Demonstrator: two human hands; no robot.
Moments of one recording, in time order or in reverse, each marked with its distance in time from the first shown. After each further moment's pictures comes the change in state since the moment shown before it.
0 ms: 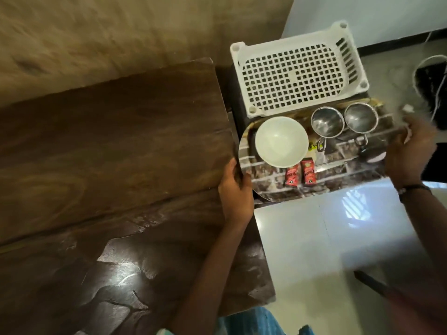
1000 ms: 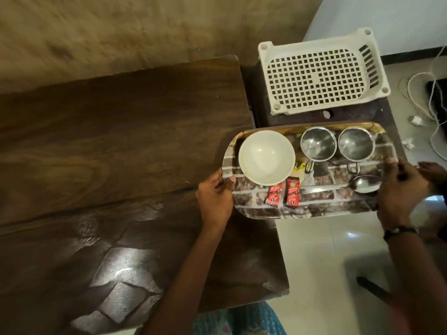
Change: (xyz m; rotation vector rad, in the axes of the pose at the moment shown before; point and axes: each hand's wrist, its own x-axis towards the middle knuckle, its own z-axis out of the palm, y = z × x) left_hand -0.005 -0.011 -0.079 -0.083 0.053 -0.120; right_hand -0.097 -0.040 -0.011 0.236 0.017 0.171
